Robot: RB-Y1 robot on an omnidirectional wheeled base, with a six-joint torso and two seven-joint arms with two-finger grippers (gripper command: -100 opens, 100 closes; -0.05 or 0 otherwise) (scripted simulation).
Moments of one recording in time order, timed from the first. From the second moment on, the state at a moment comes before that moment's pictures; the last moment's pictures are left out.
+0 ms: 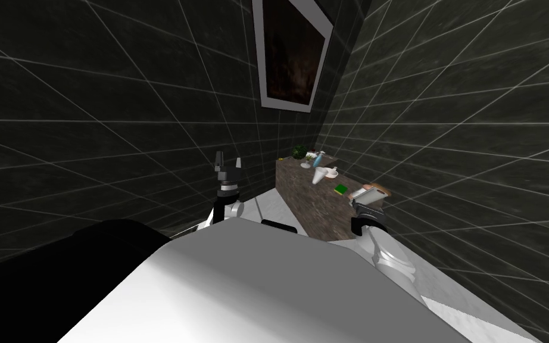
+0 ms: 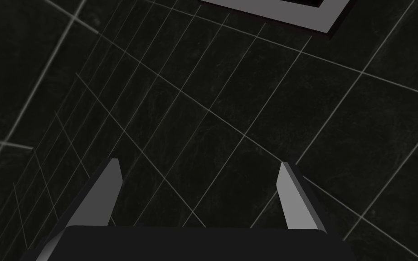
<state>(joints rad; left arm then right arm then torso) 0.48 0.00 0.03 -2.34 0.01 -0.56 0.16 0.17 -0.40 -0.31 -1.43 1.28 0.25 0.08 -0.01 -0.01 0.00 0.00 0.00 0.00</state>
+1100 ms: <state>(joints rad) 0.48 0.00 0.03 -2.34 0.01 -0.56 0.16 0.24 -0.57 -0.14 -1.43 1.33 0.50 -0.23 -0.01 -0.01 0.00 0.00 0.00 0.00</state>
